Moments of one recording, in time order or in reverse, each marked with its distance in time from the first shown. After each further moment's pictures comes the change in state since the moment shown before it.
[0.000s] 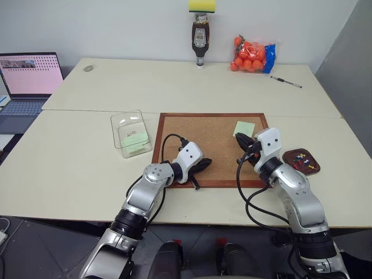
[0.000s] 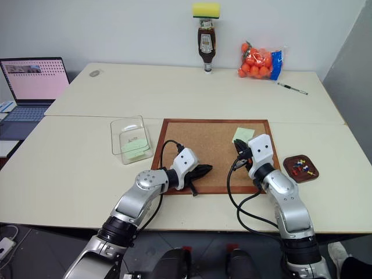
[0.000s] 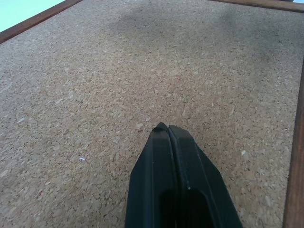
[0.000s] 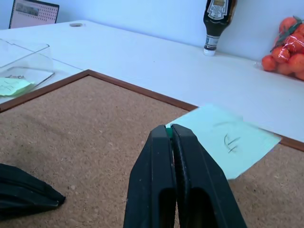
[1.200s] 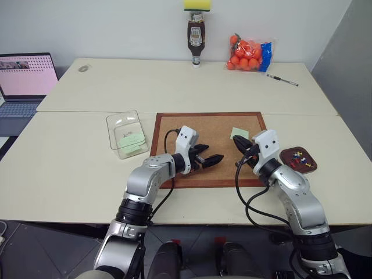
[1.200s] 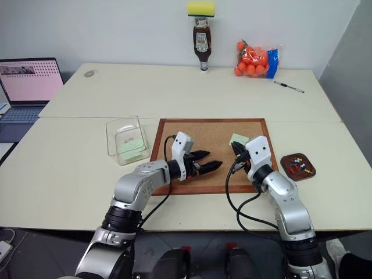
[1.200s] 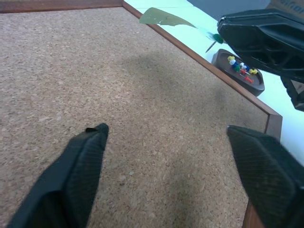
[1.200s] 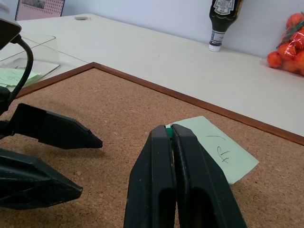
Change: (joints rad) left arm -0.097 -0.106 0.184 -0.049 -0.294 0.421 0.048; right arm 0.011 -0.013 0.019 -0.019 -0.007 0.003 0.034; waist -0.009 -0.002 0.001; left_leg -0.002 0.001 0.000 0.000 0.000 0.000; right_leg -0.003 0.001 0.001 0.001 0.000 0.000
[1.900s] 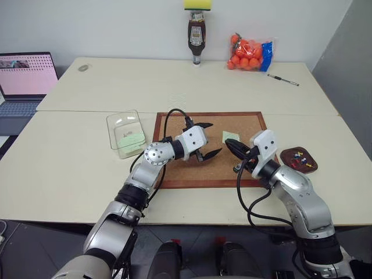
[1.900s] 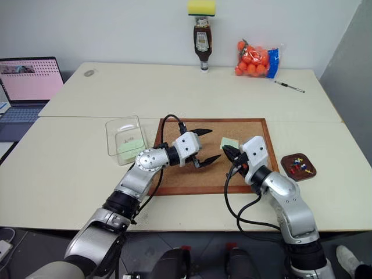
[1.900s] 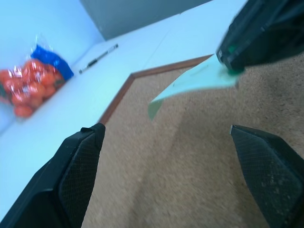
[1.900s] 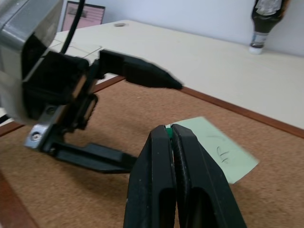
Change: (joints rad) left arm -0.183 0.121 -0.179 0.449 0.393 -1.059 -0.048; right arm 0.007 -0.030 0.011 -0.124 0.130 0.148 0.092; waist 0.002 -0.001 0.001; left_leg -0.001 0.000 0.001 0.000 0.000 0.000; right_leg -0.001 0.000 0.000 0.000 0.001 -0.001
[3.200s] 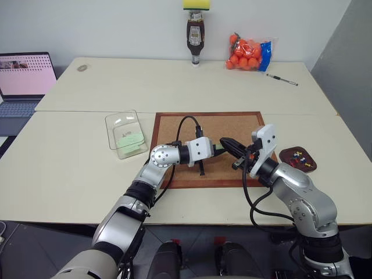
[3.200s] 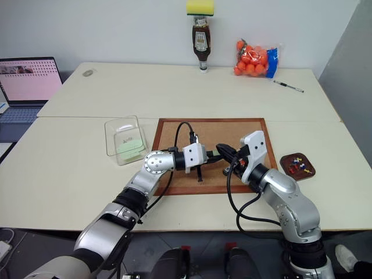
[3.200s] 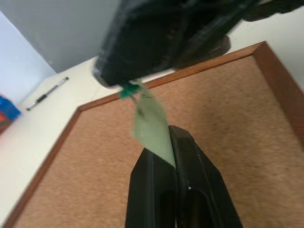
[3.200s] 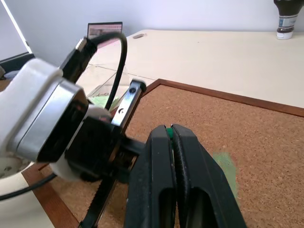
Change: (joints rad) left arm -0.010 -0.059 -0.017 0.150 -0.062 -0.145 -0.207; right arm -0.035 0.031 -0.047 -0.065 0.190 0.169 -0.068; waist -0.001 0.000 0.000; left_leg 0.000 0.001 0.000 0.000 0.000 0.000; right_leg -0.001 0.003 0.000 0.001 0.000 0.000
